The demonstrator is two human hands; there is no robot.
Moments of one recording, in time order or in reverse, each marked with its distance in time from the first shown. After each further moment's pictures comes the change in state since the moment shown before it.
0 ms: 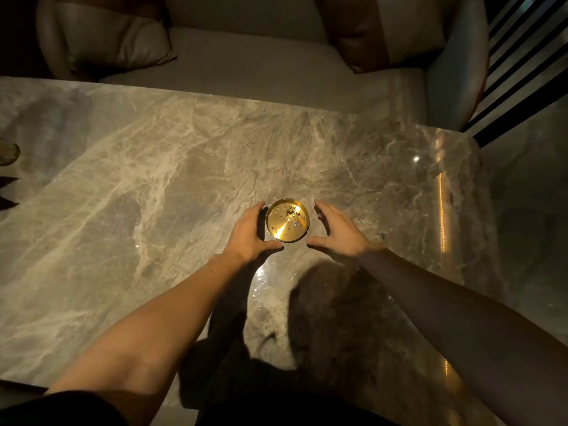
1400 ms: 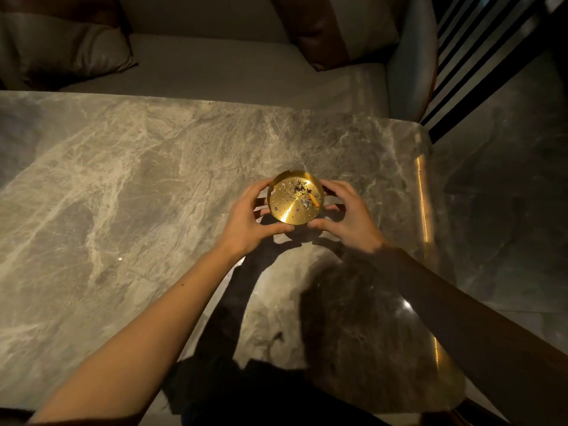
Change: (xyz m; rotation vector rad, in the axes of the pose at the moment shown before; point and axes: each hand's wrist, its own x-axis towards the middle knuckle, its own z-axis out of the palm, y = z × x) left_hand -0.022 0.119 0.035 -0.300 0.027 0.281; right_hand -0.086 0.006 -0.090 0.363 0.283 -0.100
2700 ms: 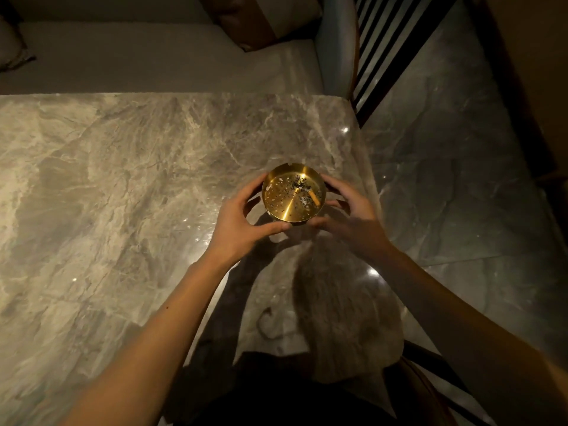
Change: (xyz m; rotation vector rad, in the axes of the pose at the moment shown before) left_hand -0.004 0.054 0.110 -0.147 -0.163 0.027; right_hand -0.088 0.023 -0.101 0.132 0.166 0.096
